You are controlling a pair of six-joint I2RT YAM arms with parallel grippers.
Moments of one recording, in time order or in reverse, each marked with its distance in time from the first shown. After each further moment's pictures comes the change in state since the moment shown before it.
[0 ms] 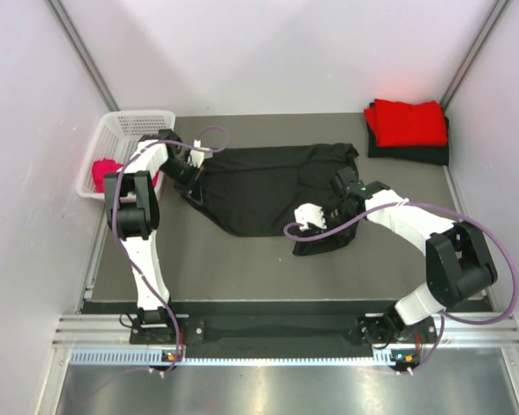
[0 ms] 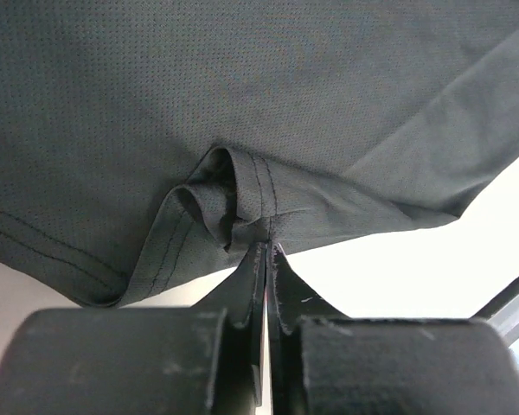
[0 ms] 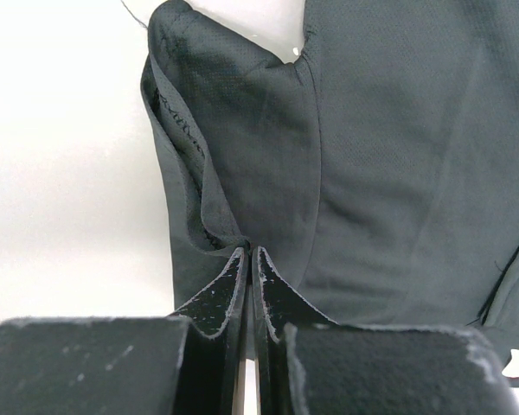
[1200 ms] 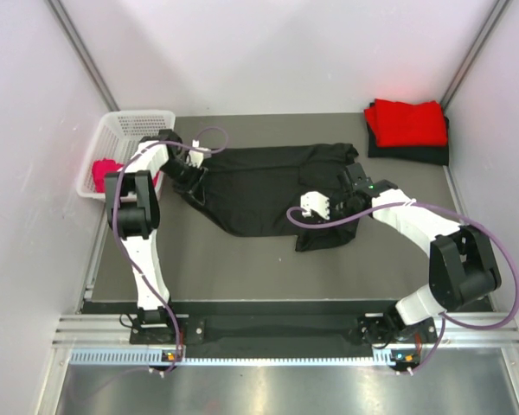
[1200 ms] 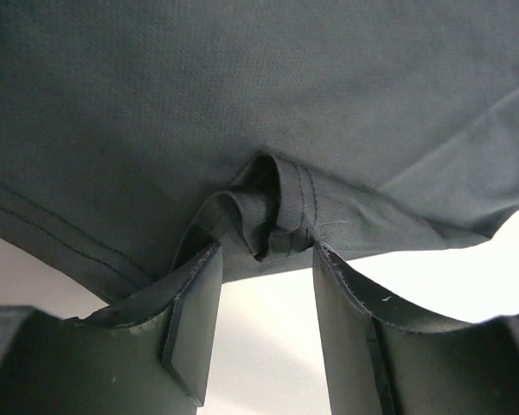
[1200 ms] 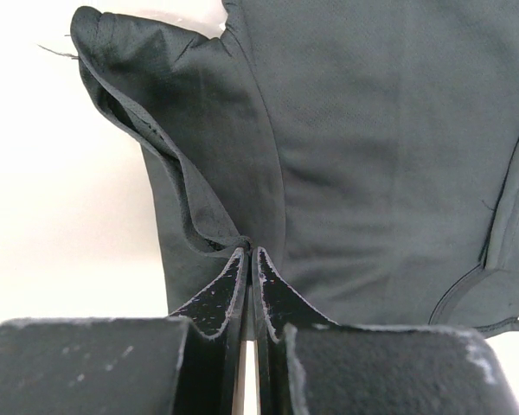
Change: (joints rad) left arm -0.002 0.004 -0.011 0.050 -0.057 -0.040; right arm -0.060 -0.026 -0.004 0.059 0.011 0.150
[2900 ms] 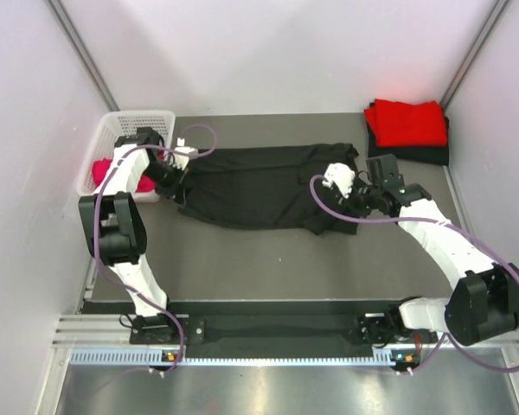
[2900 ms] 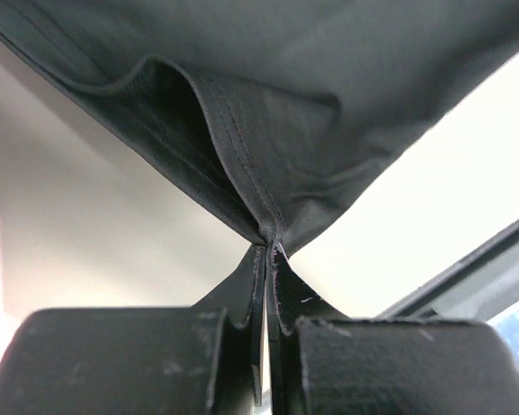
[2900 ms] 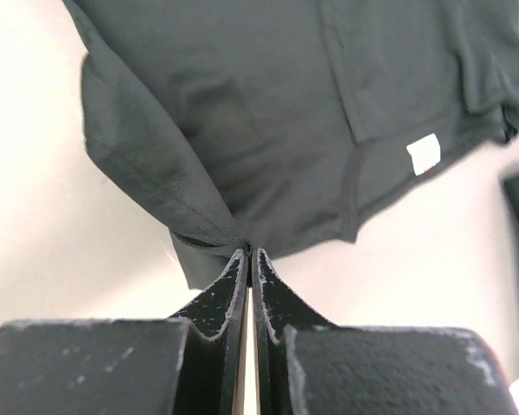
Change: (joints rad) left arm 0.056 -0.314 -0.146 -0.129 -0.032 0.075; right arm -0.118 -0.224 -0.015 0.092 0.094 0.295
